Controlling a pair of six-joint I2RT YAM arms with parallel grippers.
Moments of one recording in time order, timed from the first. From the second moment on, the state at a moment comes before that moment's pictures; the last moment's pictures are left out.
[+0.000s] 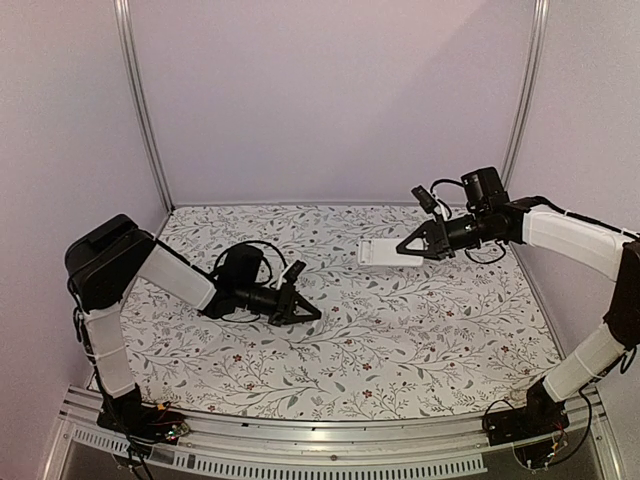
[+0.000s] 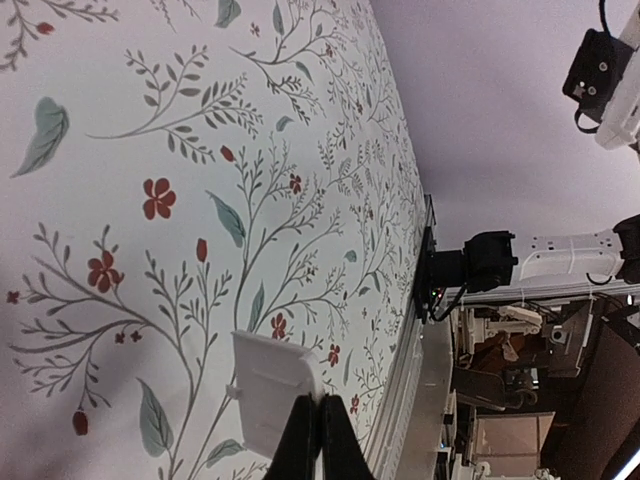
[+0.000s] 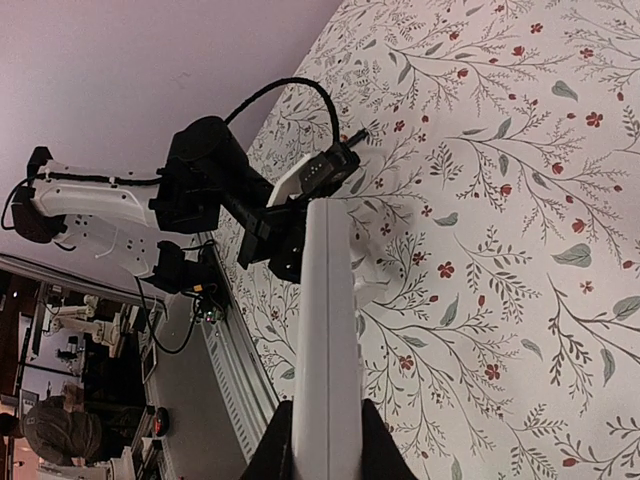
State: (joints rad) left arm -0.66 1.93 0.80 0.56 0.83 -0.80; right arm 0.39 1.51 1.15 -0.42 -0.90 0.25
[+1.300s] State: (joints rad) left arm -0.69 1.41 0.83 0.24 0.53 -0.26; right arm 0.57 1.55 1.21 -0.64 -0.94 0.06
